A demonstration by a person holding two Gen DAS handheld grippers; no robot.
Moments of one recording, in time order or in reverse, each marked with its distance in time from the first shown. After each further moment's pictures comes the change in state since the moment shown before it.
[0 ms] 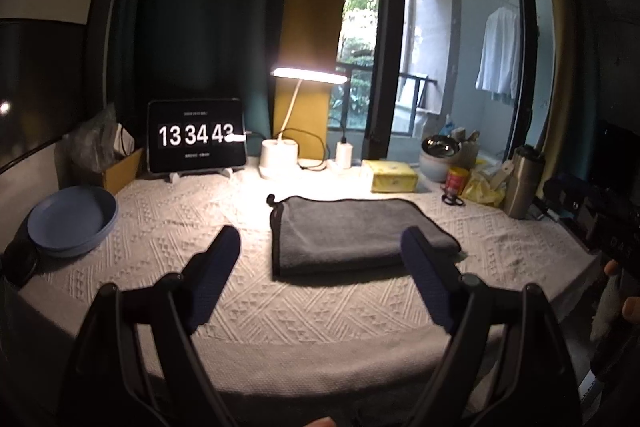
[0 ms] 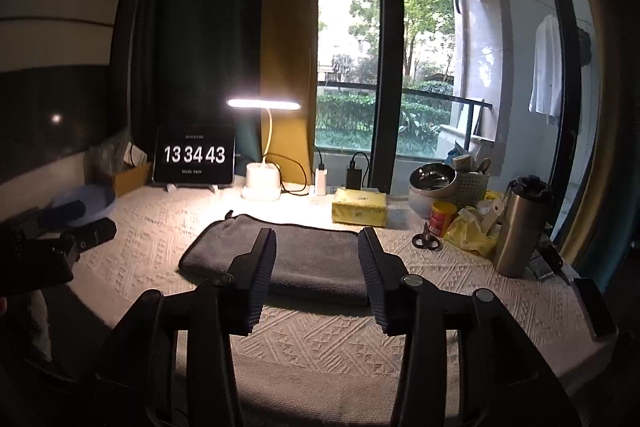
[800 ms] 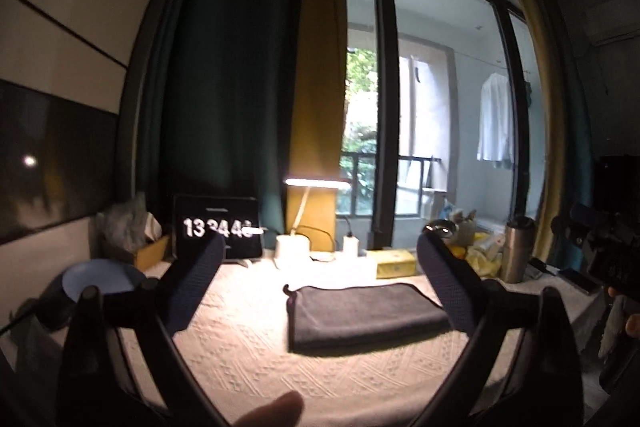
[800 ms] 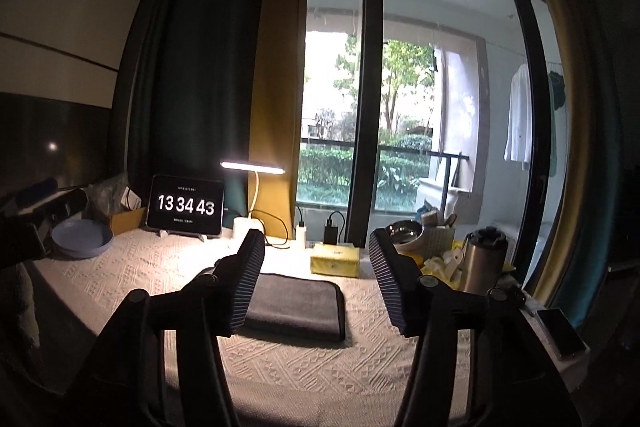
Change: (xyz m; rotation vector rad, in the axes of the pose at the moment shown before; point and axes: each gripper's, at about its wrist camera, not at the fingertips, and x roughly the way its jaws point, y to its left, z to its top) left arm -0.080 -0.004 0.023 0.033 -0.339 0.056; right arm -0.067 0.001 0.009 -0.036 -0.211 -0.074
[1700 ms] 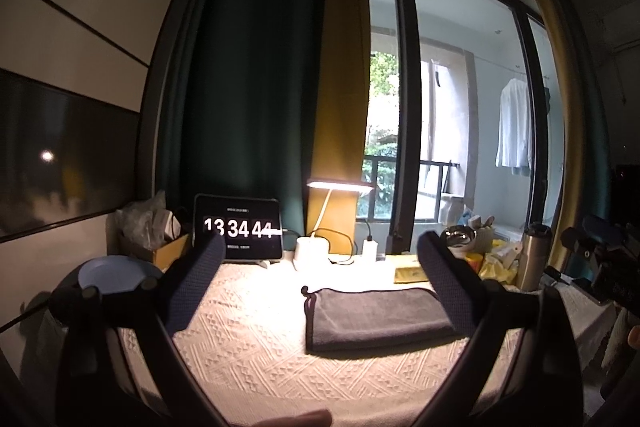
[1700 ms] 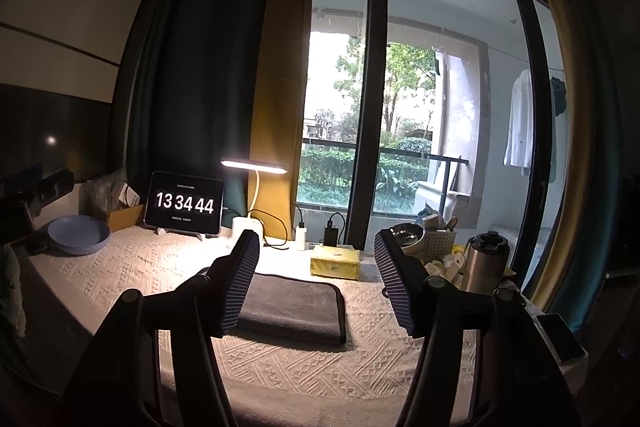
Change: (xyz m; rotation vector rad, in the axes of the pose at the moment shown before) left arm -0.002 0.011 0.000 -0.023 -0.003 0.058; right arm 0.007 0.008 -0.001 -0.021 0.000 -0.011
